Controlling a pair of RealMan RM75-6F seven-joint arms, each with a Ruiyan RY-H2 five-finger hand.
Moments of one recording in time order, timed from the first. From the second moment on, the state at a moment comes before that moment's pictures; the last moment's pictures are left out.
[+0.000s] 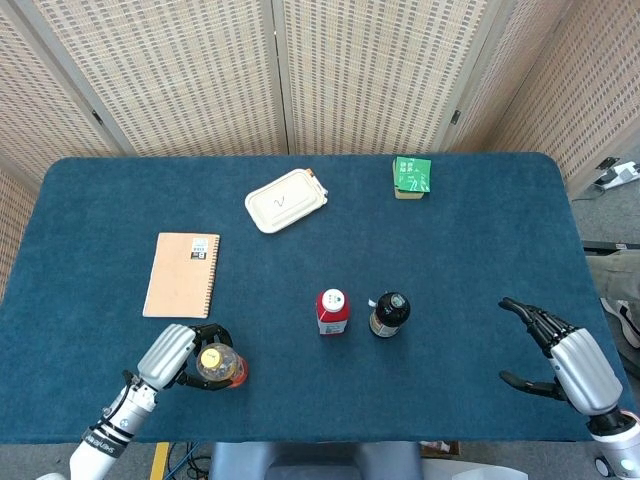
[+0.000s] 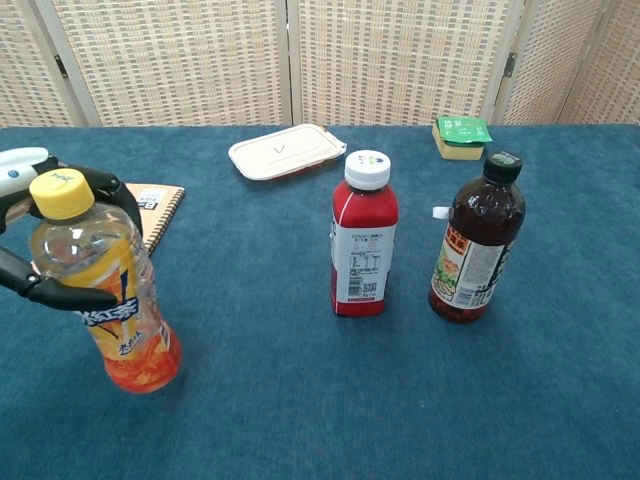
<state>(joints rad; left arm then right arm) -0.41 -1.34 0.00 -1.75 1.59 1.22 -0.22 0.14 -1.07 -0.05 -1.53 -1.85 1.69 0.37</state>
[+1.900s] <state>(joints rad) -0.71 -1.51 -0.24 -1.64 1.28 1.02 0.05 0.14 -1.06 -0.05 -1.51 -1.85 1.71 0.42</state>
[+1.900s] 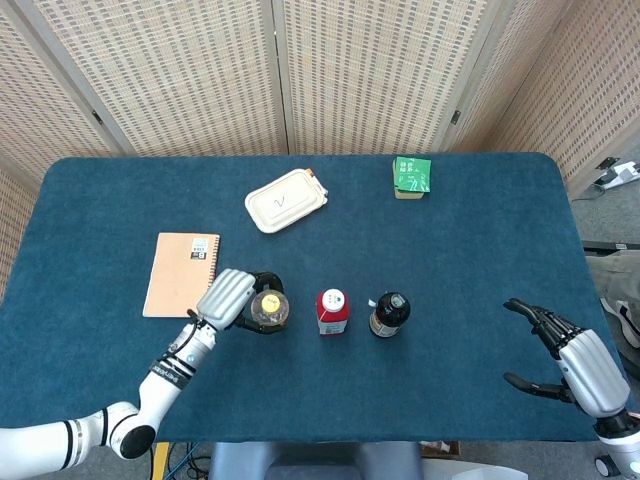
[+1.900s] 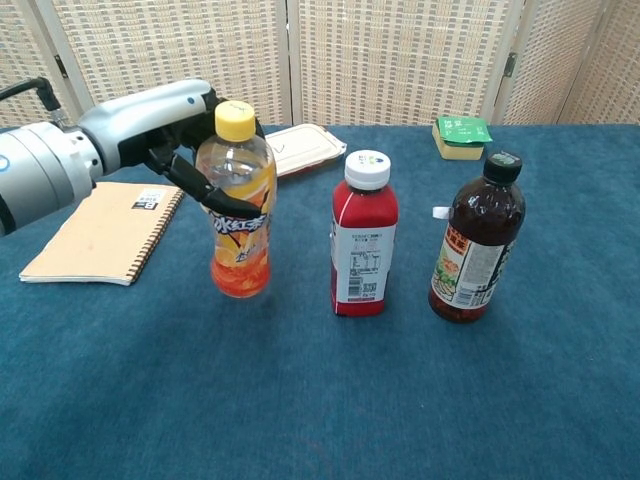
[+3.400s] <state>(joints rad) -0.70 -1.56 -0.21 -1.56 1.26 1.02 -0.03 0.13 -1.05 -0.05 -1.51 -1.85 1.72 0.43</state>
